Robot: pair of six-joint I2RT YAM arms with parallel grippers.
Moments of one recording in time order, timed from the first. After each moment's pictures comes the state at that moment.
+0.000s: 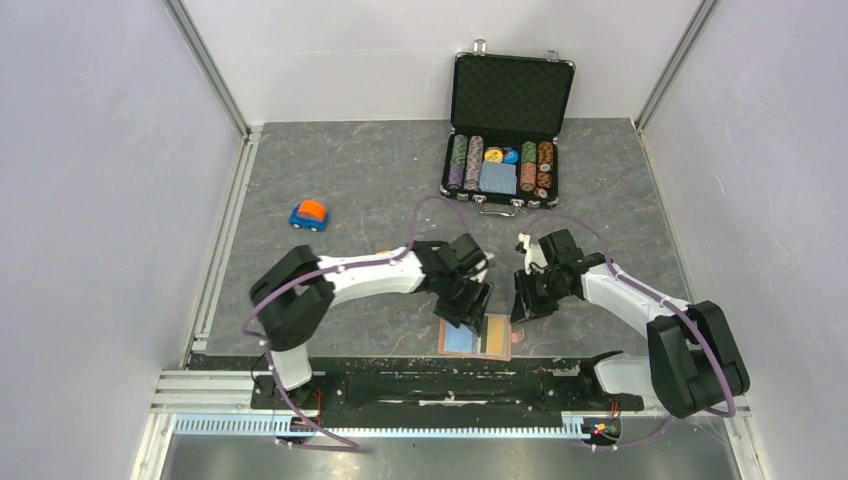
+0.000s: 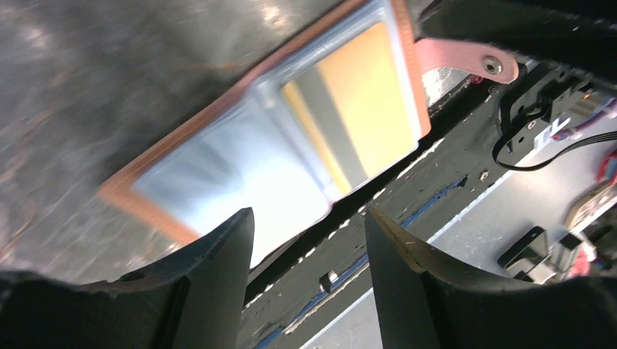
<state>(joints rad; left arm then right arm) -1.05 1.86 1.25 -0.58 0.32 -0.54 0.33 1.29 0.56 -0.54 -0.47 0.18</state>
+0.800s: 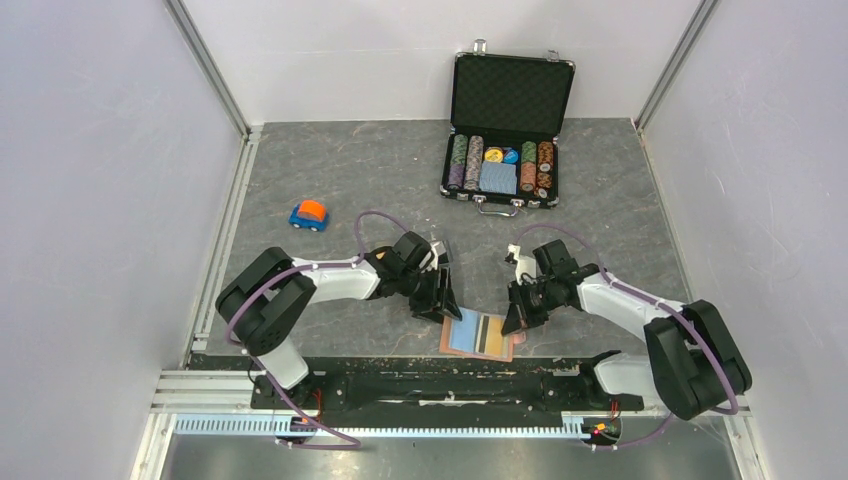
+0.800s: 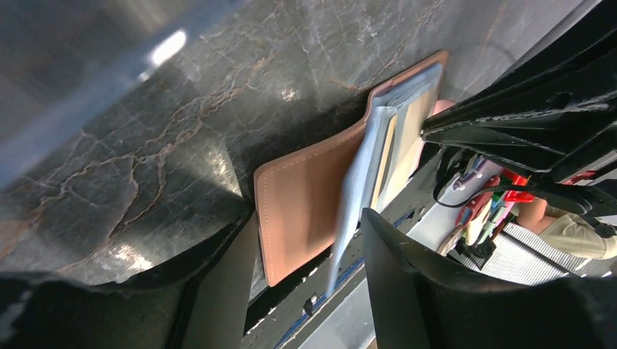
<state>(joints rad) -0.80 1.67 0.78 -0.09 0.50 -0.82 0.39 1.28 0.49 -0.45 -0.60 0.18</state>
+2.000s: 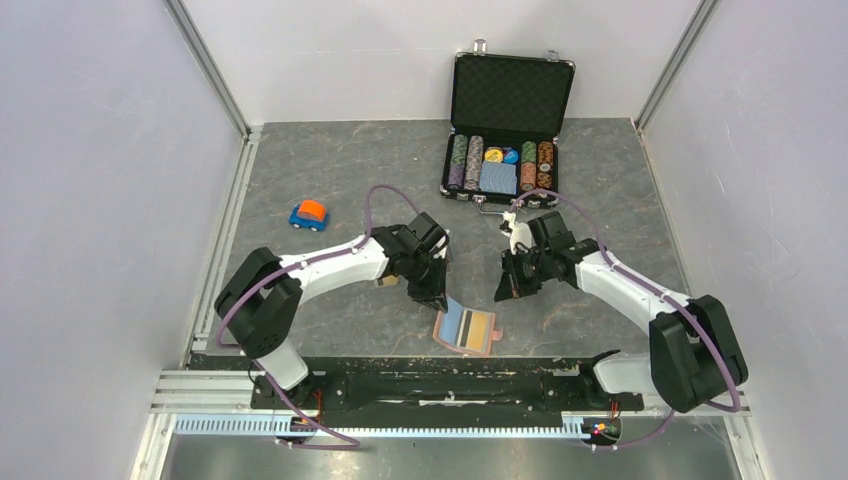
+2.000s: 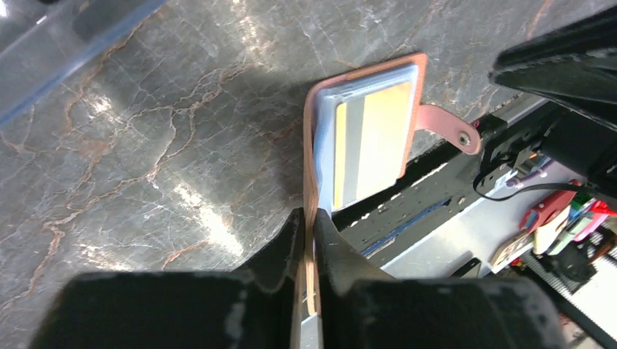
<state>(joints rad) -0.84 1.65 1.04 -0.53 0.35 -0.67 0.40 1.31 0.71 -0.48 -0.53 0.19</state>
